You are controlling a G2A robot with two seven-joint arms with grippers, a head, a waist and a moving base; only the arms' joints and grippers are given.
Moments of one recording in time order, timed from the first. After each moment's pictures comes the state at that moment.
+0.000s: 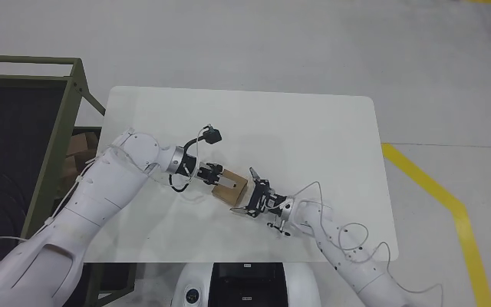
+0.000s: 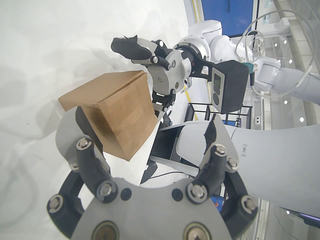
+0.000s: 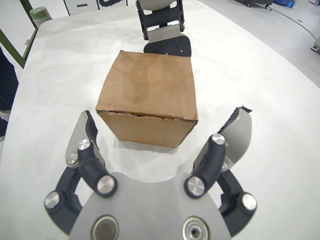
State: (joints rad) left arm 0.85 -0.91 -0.86 -1.34 -0.17 -0.41 -1.30; right arm -1.21 -1.34 0.89 -1.22 -1.67 -0.58 -0.40
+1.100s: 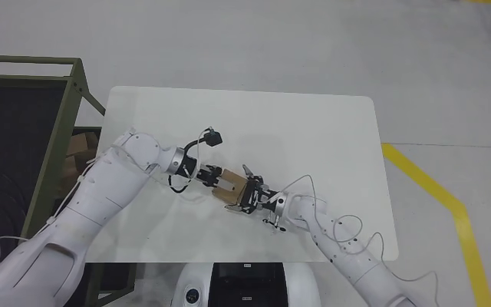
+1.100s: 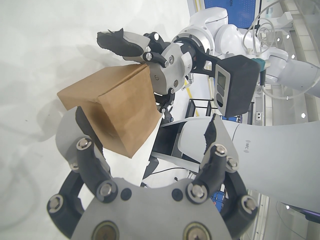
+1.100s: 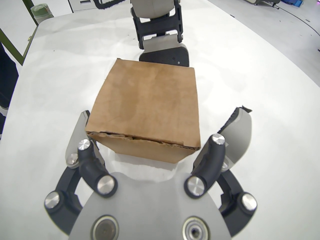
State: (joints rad) left arm 0.84 -0.92 -0.85 -1.32 -0.16 -0.43 -1.33; right arm -1.13 -1.36 0.81 -1.17 -1.62 -0.58 -0.35
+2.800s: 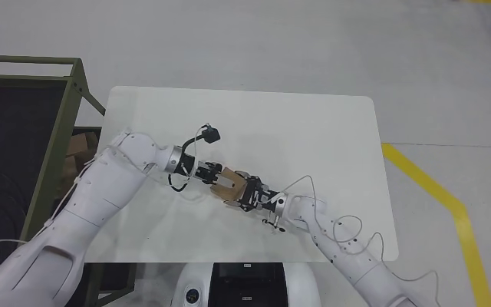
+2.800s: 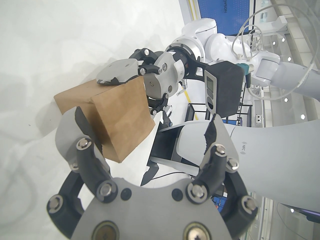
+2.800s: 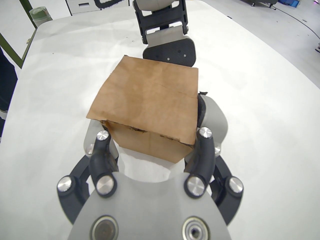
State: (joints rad) left arm 0.87 -0.91 -0.90 -1.34 -0.18 -0.43 -1.31; right arm -1.13 -1.36 0.80 -1.17 -1.61 -0.55 -0.36
